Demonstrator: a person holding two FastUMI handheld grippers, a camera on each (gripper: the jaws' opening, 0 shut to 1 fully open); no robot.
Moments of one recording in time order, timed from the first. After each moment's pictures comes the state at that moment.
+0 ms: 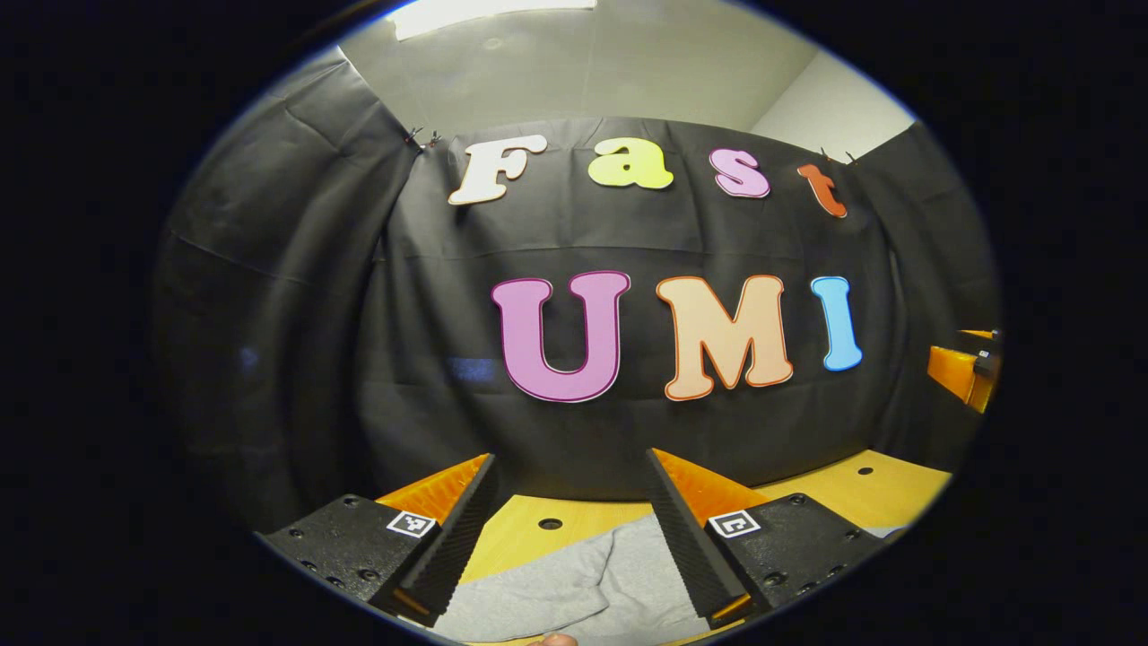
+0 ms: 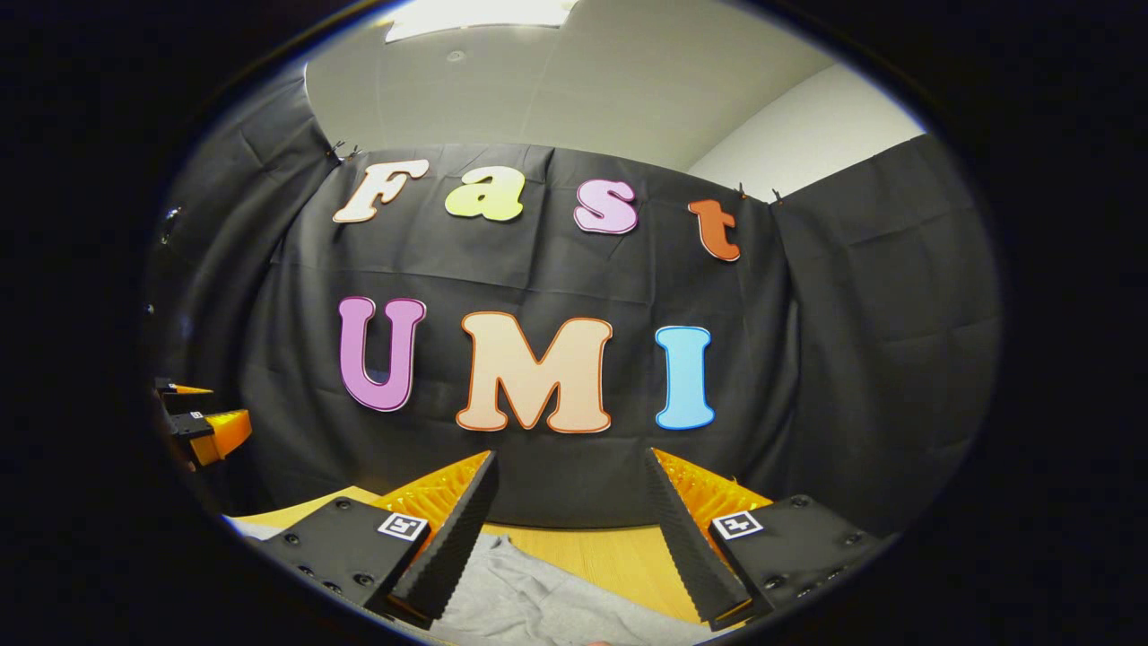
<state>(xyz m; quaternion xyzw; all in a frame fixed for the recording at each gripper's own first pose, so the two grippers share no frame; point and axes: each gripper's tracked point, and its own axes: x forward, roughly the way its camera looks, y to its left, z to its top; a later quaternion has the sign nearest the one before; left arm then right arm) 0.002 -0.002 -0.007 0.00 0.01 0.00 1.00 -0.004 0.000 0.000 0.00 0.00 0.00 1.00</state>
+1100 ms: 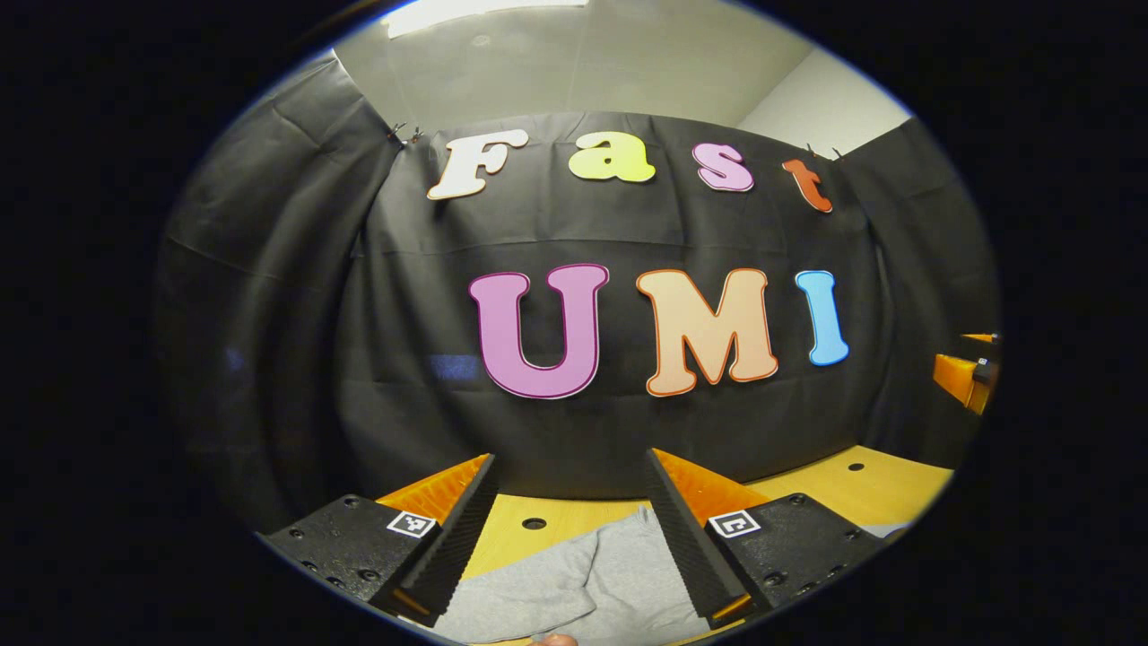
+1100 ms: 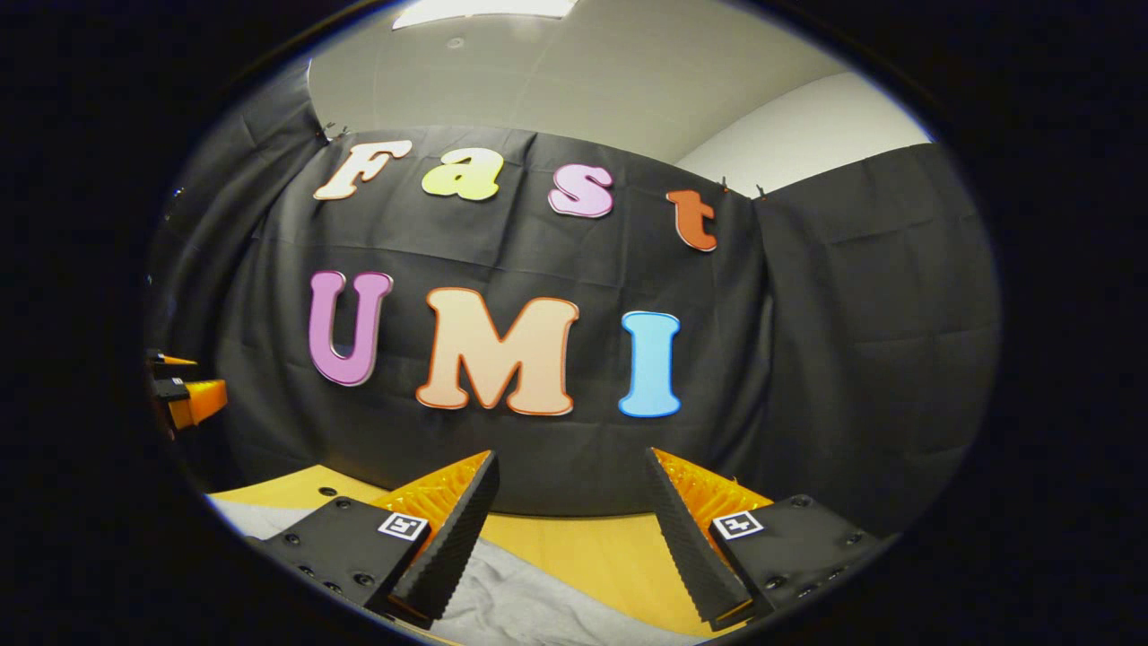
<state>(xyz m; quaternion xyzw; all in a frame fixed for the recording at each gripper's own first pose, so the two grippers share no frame) 0.015 -0.026 -0.016 0.00 0.01 -0.03 1.00 -0.001 -0.076 -0.030 -0.03 0.02 -0.05 1.00</state>
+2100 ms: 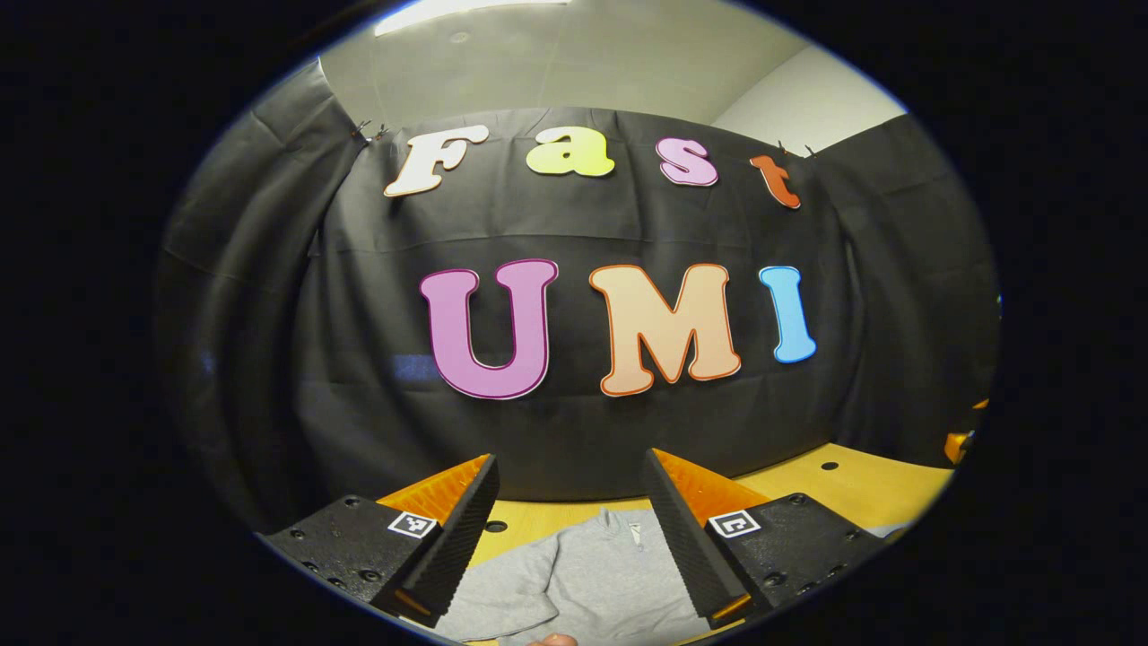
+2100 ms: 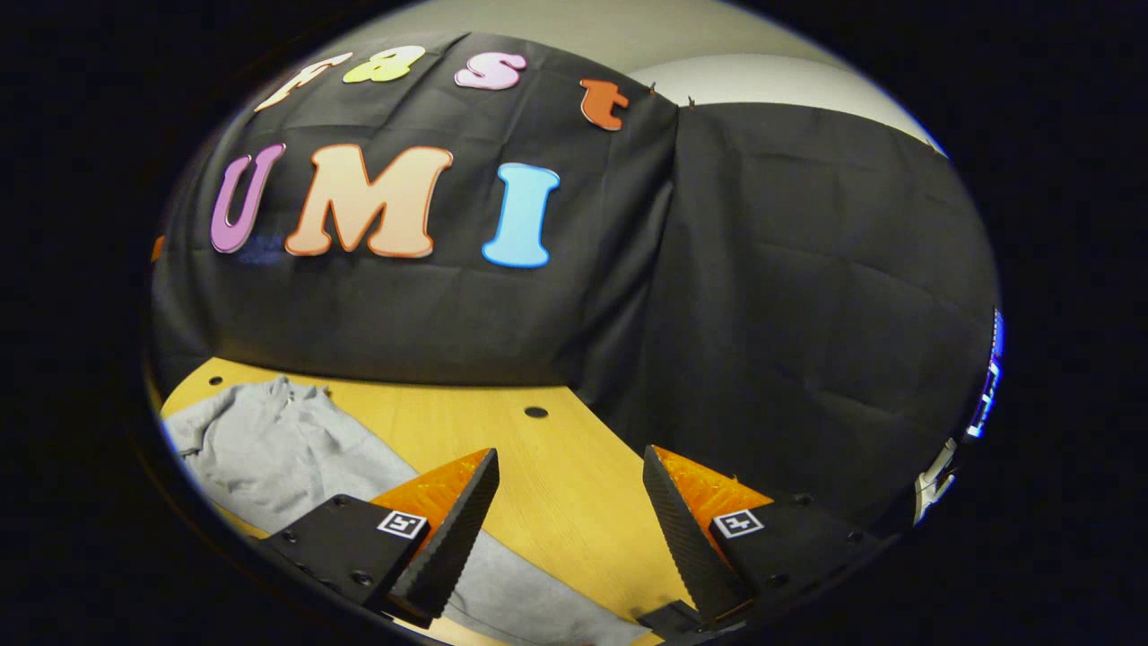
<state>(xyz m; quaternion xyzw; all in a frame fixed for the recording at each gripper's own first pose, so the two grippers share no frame) 0.029 -0.079 -0.020 0.00 0.02 -0.09 1.00 -0.086 -0.261 -0.195 -0.08 0.23 -0.20 0.95</state>
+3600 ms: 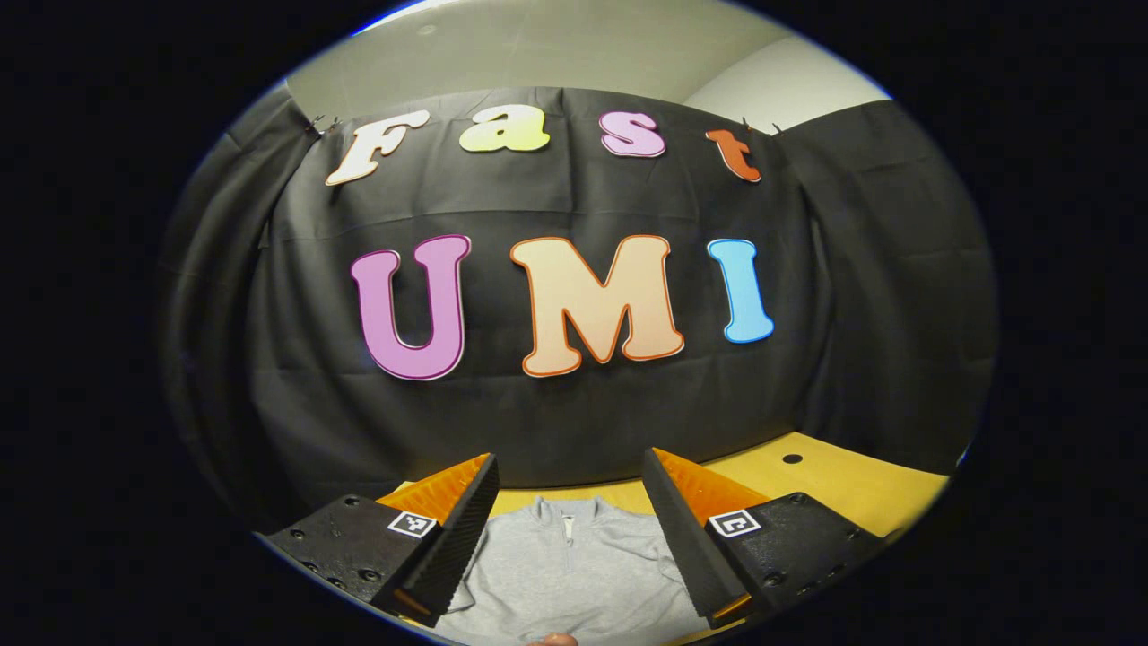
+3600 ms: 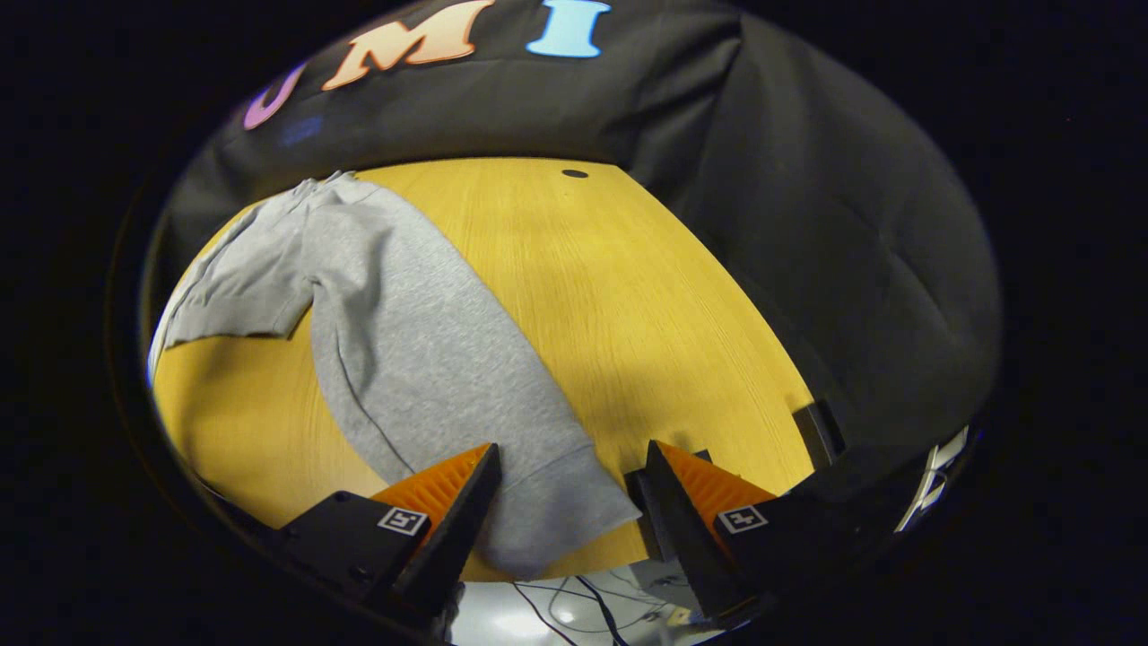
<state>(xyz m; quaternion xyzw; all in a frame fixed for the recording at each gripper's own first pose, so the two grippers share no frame) 0.034 -0.211 -0.040 0.01 0.05 -0.13 0.99 -0.217 -0.286 -0.385 -0.08 0.51 -0.09 0.85</state>
